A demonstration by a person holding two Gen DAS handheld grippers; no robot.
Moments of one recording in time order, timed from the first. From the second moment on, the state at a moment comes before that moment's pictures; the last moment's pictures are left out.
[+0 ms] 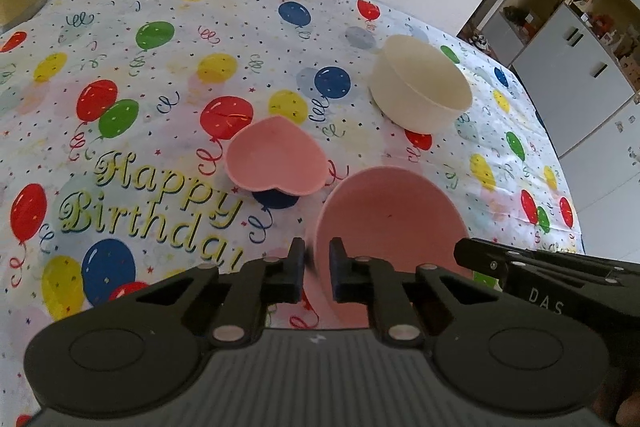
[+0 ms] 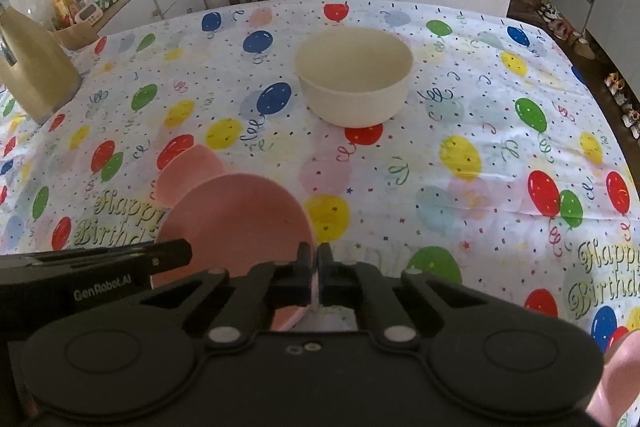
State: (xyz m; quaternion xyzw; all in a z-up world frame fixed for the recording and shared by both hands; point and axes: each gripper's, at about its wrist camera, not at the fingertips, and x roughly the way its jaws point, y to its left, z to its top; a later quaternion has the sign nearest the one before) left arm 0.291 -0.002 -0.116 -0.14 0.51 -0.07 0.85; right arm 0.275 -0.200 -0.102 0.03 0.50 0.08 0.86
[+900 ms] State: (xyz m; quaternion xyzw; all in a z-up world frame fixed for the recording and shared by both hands) left arm 0.165 0.014 -0.093 -0.14 0.53 -0.02 0.83; right arm 0.166 -0.183 -0.081 0.02 0.52 0.15 0.84
